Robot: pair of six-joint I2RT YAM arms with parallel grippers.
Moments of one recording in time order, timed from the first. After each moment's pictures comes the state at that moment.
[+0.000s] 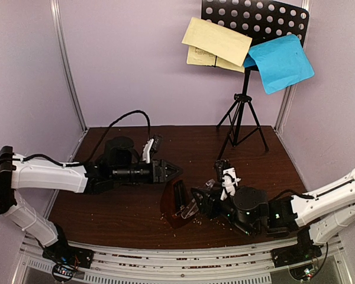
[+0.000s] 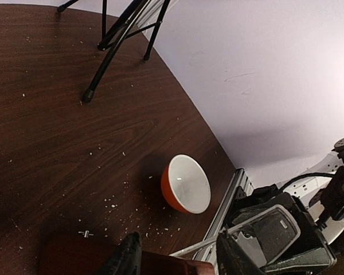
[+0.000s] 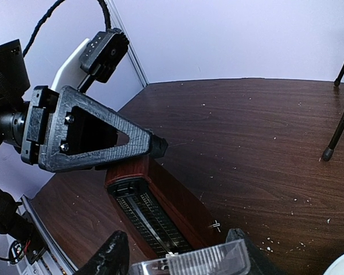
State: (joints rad) left arm -0.92 1.46 0.82 0.34 0.31 -0.75; right arm 1.40 1.29 0.62 0.37 0.74 0.55
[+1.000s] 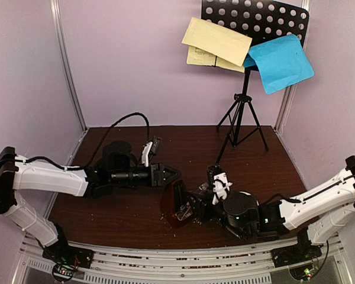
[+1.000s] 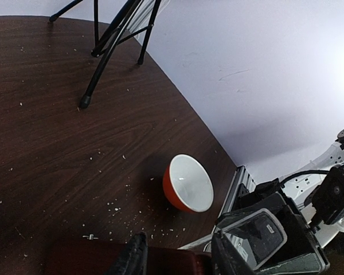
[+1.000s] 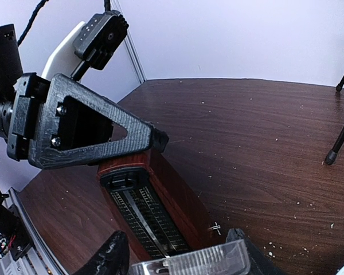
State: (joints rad) left arm -0.92 1.46 0.76 0.44 0.32 -0.70; right arm 1.40 1.40 0.62 0.49 0.76 0.50
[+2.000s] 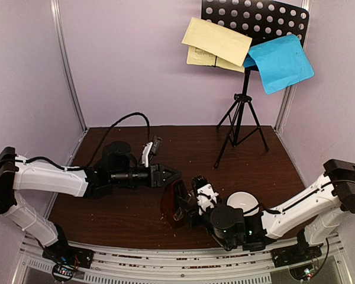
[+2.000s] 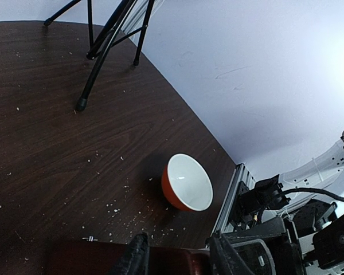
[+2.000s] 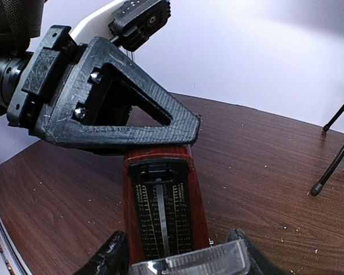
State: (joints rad) left arm -0.92 1.46 0.75 0.46 0.34 -0.67; right arm 1.47 1.60 0.66 0.71 0.90 0.23
